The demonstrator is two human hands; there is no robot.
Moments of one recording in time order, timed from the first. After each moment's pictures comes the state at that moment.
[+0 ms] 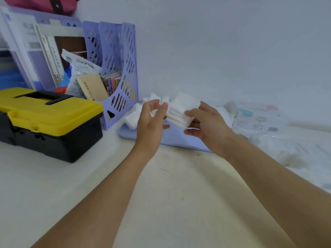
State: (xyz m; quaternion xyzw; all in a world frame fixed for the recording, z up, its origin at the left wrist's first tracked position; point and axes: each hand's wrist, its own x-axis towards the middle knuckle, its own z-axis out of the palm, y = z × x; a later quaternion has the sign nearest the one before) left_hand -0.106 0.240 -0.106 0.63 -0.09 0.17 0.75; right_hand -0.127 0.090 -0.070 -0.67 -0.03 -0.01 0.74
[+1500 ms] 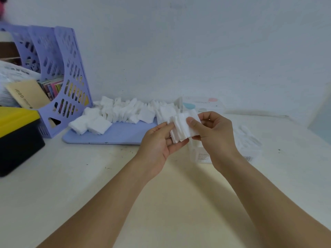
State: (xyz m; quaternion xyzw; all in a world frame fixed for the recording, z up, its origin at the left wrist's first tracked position) left_hand -0.179 0.106 -0.107 0.47 -0.12 -0.18 0.85; right_hand -0.221 -0.034 -0.090 -0.68 0.08 -0.27 0.68
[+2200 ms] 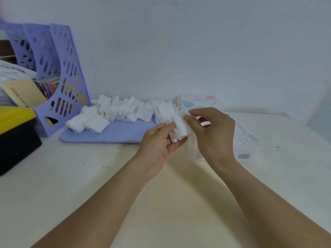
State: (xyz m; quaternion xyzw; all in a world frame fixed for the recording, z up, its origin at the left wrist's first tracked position) left_hand -0.182 0.101 -0.109 0.46 -0.09 -0.19 0.86; right_hand -0.217 -0.034 -0.099 -0.77 0.02 -0.42 0.48
